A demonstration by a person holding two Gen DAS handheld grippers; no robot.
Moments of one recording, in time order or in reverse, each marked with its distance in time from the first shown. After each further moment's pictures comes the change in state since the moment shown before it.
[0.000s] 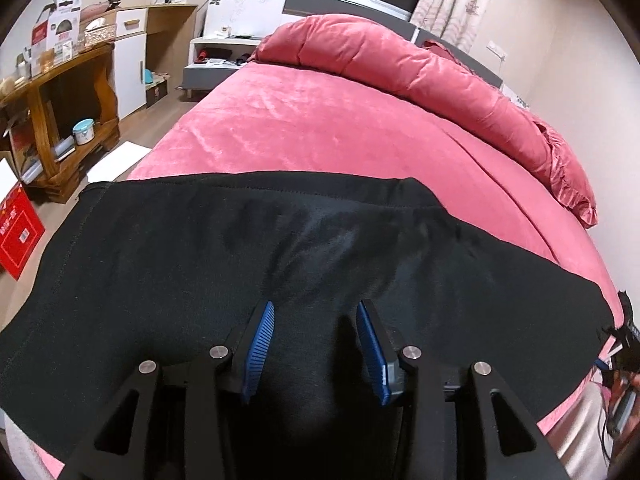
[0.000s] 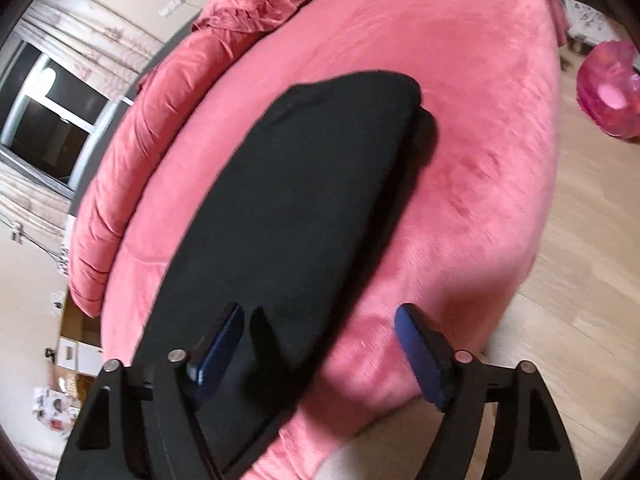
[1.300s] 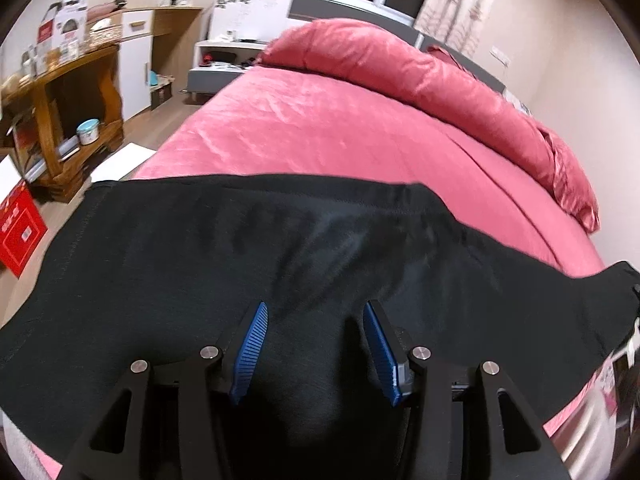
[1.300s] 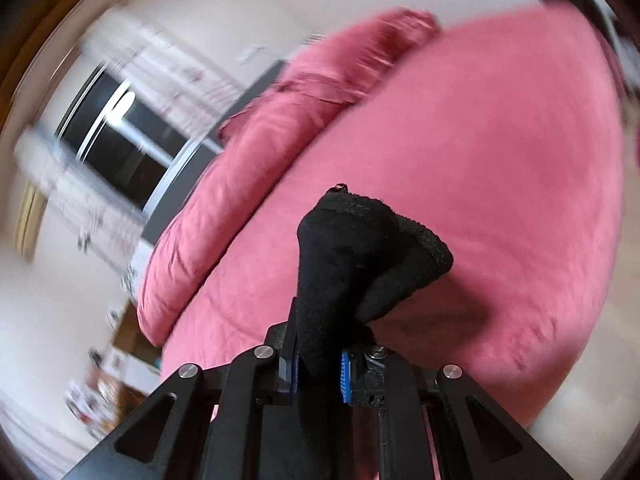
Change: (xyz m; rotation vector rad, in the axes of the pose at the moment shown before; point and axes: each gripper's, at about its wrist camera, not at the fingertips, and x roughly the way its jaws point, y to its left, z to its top) left arm -0.002 0.009 0.000 -0.037 -0.032 0.014; right arm -0.062 0.083 0.047 -0.207 -0.205 0.226
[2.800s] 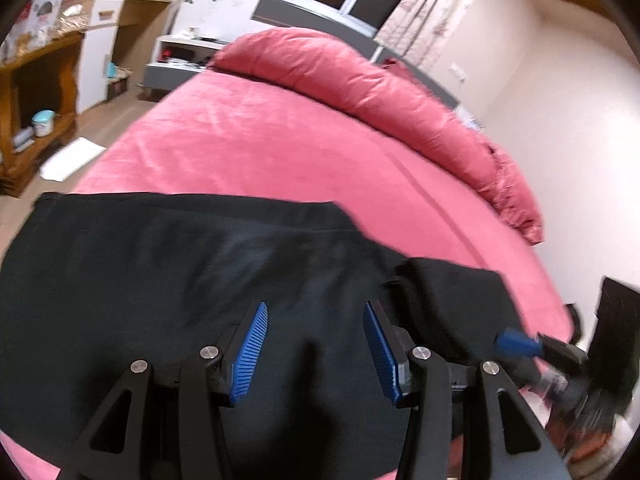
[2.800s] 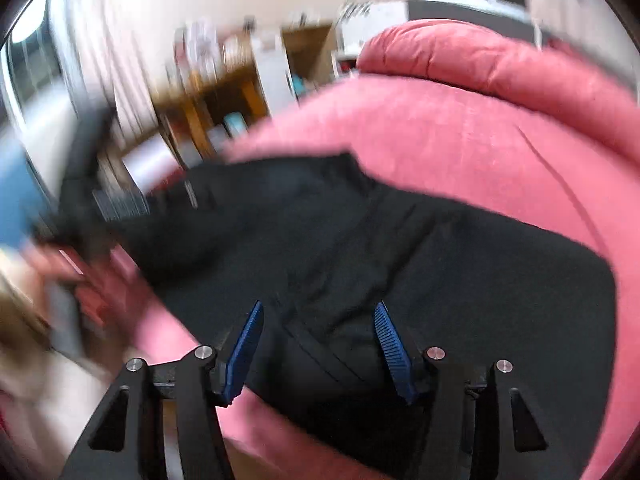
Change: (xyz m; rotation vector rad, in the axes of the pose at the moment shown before) left arm -0.019 -0.034 0.013 -0.014 0.004 -0.263; right arm 0.078 0.217 -0.222 -0.805 0.579 0.469
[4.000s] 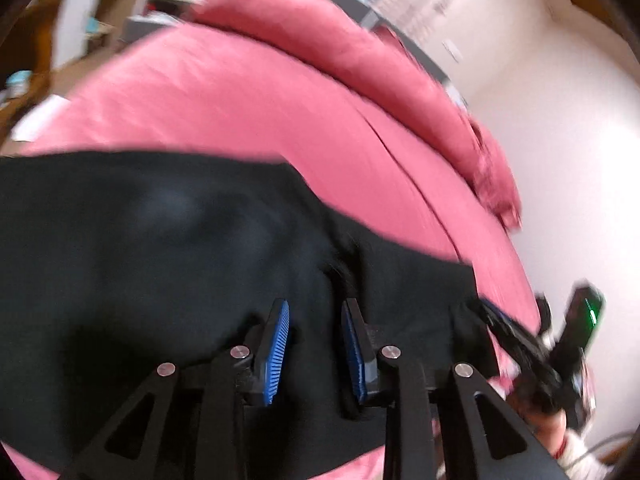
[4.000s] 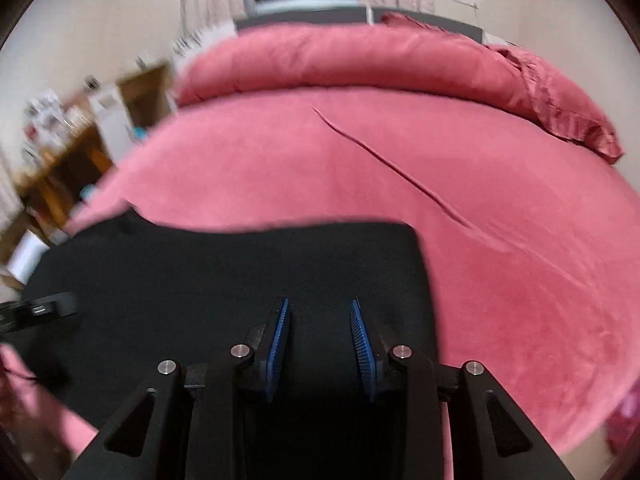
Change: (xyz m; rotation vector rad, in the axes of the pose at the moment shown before) left arm 0.015 -0.007 0.010 -0.084 0.113 -0.058; right arm -0.008 -0.062 -0.010 0.146 -0.076 -0.478
